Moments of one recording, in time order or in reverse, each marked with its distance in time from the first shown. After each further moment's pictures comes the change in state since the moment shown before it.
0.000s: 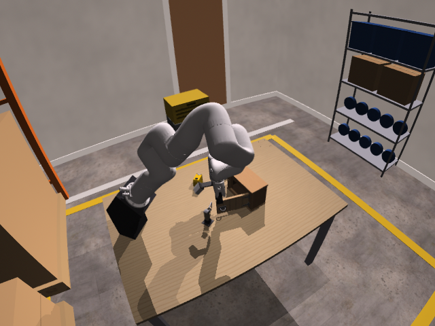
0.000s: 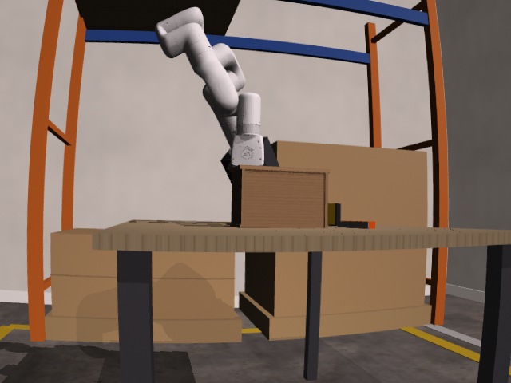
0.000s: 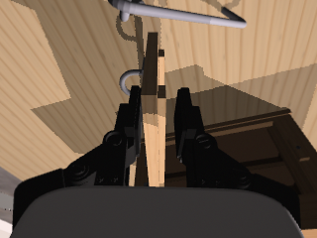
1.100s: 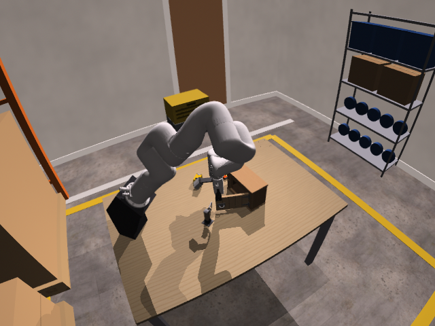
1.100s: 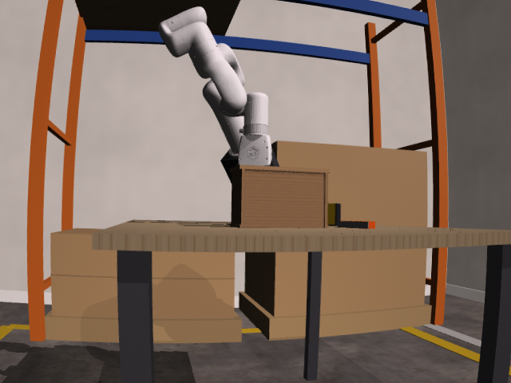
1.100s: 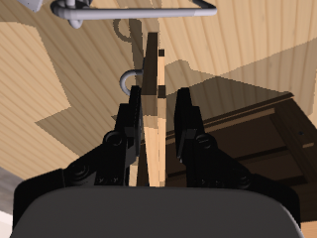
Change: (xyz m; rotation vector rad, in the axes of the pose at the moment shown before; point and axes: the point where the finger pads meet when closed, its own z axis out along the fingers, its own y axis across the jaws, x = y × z) arm -0.002 0.024 0.000 0.000 0.000 0.151
